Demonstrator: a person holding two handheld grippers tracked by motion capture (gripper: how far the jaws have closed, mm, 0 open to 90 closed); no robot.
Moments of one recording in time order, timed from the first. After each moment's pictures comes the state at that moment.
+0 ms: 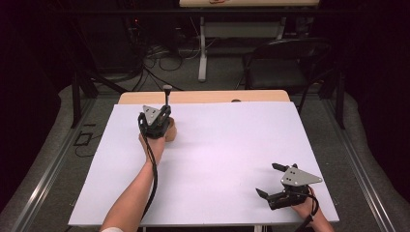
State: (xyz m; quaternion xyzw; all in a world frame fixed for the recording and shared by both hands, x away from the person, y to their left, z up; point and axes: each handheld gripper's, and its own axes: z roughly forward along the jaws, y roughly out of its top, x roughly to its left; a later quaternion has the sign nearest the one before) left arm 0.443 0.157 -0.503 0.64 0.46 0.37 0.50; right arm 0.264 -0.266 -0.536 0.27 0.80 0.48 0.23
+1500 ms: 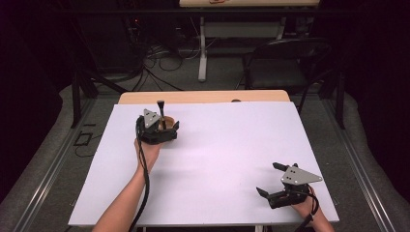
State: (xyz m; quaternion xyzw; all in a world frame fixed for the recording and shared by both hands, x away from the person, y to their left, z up) left arm 0.420 0.168 -0.495 0.71 0.43 0.31 0.46; right arm 0.266 -0.267 -0.536 0.28 0.80 0.48 0.23
